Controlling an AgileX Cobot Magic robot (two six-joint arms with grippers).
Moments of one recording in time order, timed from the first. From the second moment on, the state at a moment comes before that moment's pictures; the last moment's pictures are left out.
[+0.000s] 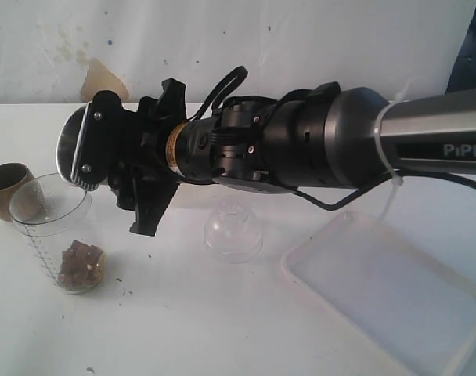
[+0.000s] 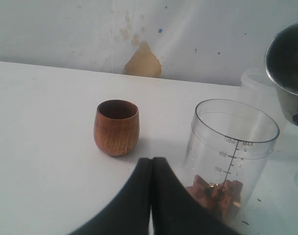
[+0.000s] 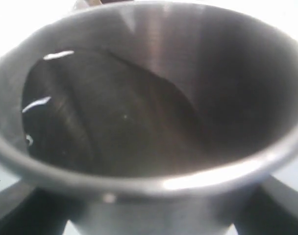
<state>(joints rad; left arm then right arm) -0.06 0.03 0.00 -0.09 0.23 -0.04 0.73 1.85 -1.28 -0.81 0.01 -0.01</state>
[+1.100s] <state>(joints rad) -0.06 0.03 0.00 -0.09 0.23 -0.04 0.77 1.95 -1.43 -0.85 0.10 -0.18</state>
